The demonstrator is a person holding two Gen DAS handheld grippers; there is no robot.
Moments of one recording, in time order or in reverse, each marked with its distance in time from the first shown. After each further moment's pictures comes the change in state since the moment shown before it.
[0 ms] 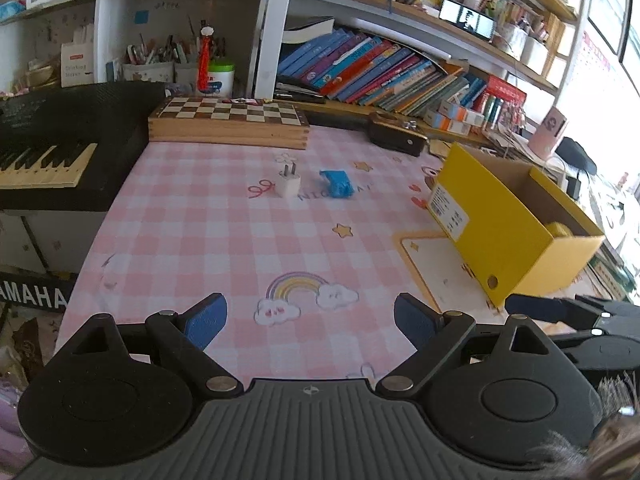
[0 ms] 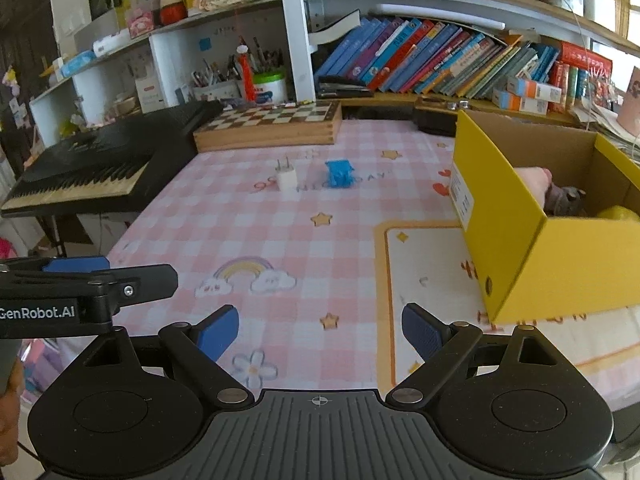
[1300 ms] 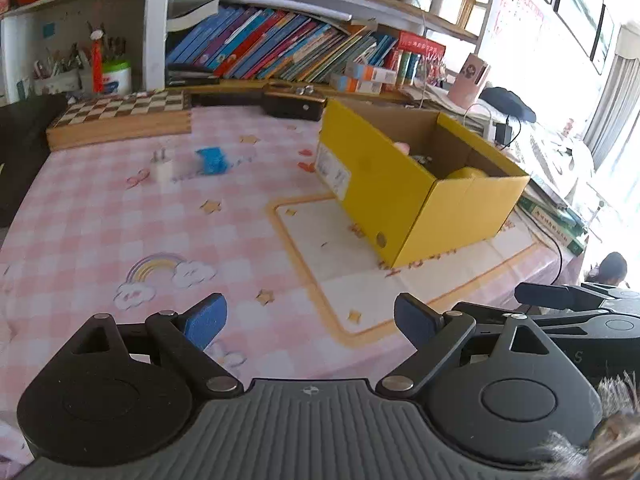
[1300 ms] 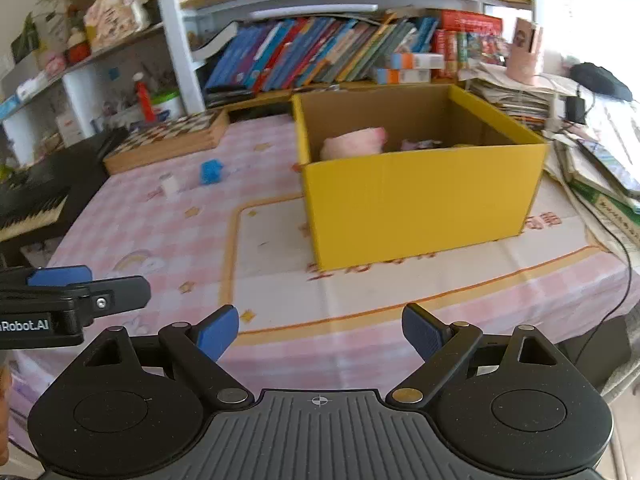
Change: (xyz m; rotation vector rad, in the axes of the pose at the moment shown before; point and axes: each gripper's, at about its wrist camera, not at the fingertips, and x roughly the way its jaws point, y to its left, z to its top) left arm 0.001 -0.101 -0.025 0.147 0.070 -0.151; right arm -0.064 -0.095 -0.043 0.151 0.004 -0.154
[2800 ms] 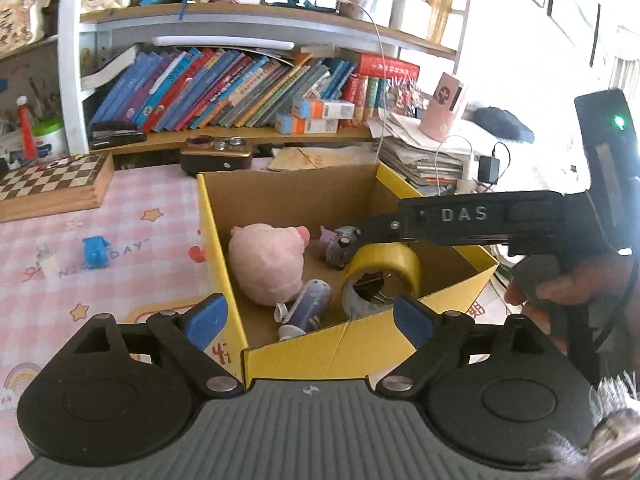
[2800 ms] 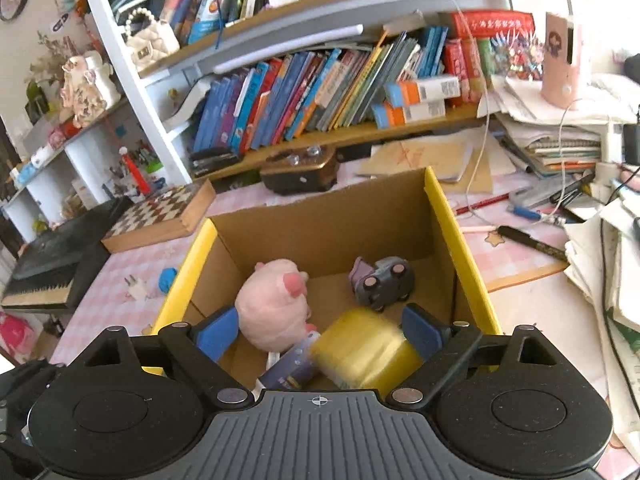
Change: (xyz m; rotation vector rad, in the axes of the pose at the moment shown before) left arm 0.089 -0.160 0.093 0.023 -0.095 0.033; right arm 0.084 -0.173 0.155 0.039 -0.043 0.222
